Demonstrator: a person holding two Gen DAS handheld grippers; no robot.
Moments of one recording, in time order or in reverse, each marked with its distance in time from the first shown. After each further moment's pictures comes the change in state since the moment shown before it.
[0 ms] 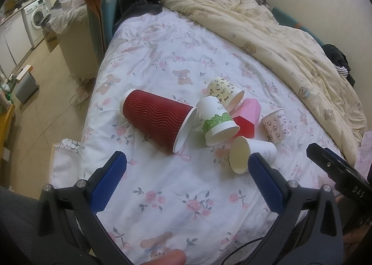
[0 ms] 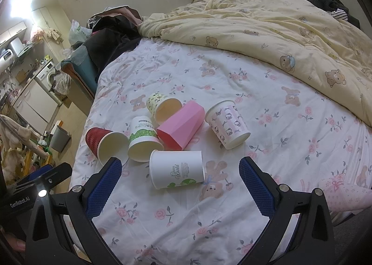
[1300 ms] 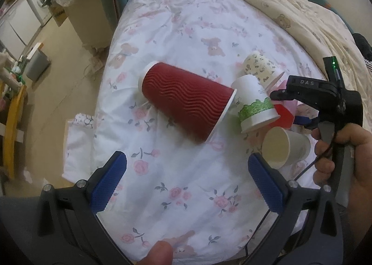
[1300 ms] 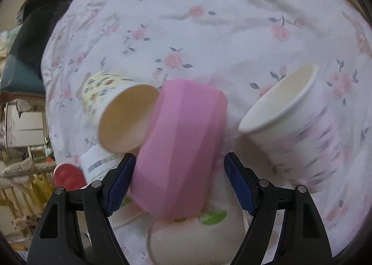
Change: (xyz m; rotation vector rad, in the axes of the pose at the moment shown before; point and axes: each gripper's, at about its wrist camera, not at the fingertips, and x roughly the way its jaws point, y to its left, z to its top) left arm 0.051 0.027 0.024 -0.054 0.260 0.122; right arm 0.215 -0.028 0.060 0.385 0.537 -0.011
